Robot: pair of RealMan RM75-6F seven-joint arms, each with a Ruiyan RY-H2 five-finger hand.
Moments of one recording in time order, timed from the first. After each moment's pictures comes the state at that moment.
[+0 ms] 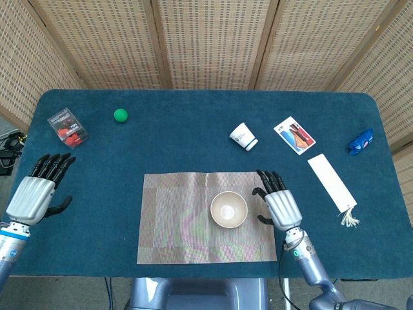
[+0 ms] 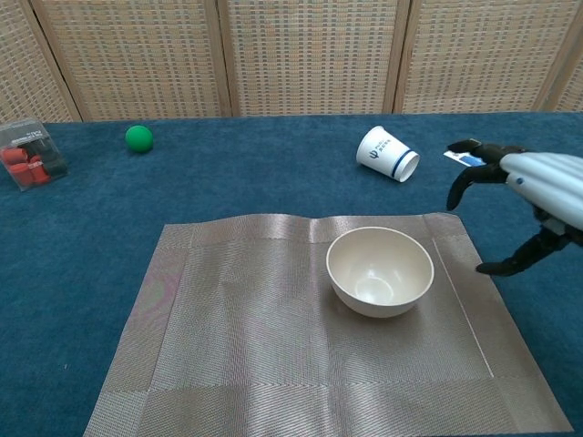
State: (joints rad) left arm -0.32 -1.03 -0.06 -1.73 1.48 1.29 0.09; right arm 0.42 -1.56 0.09 -1.49 -1.42 1.27 -0.24
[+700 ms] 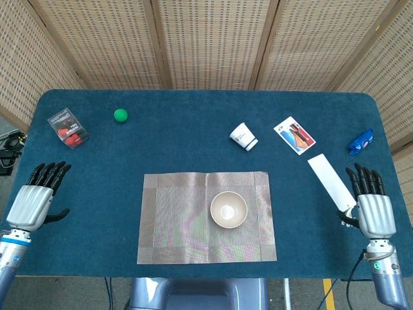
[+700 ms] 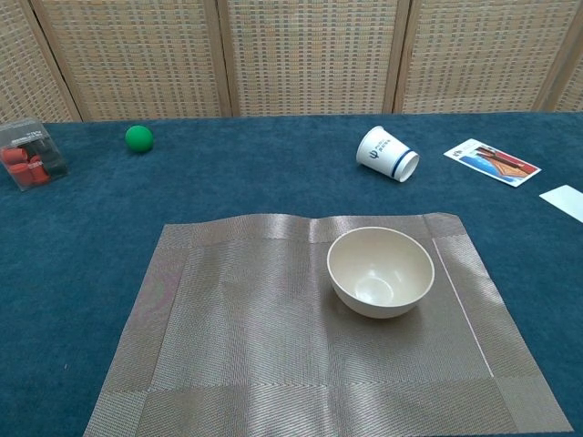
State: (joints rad) left arm -0.27 -1.11 -0.03 -1.66 1.44 1.32 0.16; right arm 0.19 -1.31 0.08 -1.34 -1.42 1.51 0.04
